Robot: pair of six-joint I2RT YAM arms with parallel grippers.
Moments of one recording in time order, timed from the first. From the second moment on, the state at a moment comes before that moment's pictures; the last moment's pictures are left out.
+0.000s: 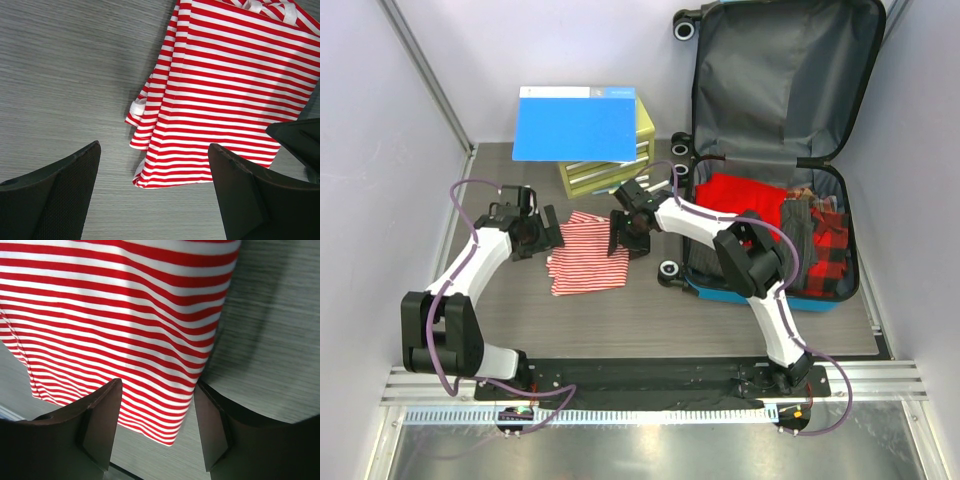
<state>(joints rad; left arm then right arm) -0.09 1.40 0.97 -0.59 0.02 -0.39 0.74 2.21 1.72 -0.61 -0.17 0.76</state>
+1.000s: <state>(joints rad) -0.08 1.40 0.95 -0.58 0.03 -0.38 0.74 2.30 2.01 -0.93 -0.03 0.62</state>
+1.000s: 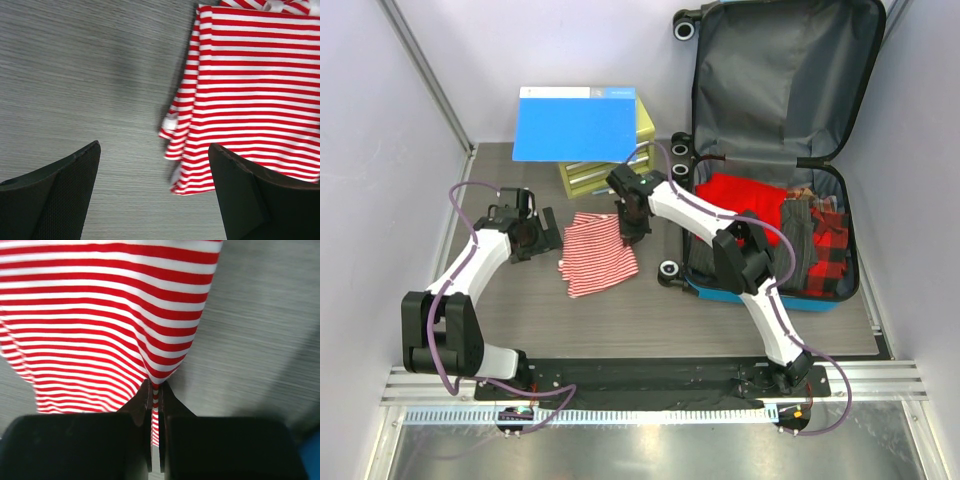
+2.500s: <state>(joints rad) -0.07 1.45 0.93 -0.57 0.03 -0.37 0.46 1.98 2.11 -1.34 0.34 0.49</state>
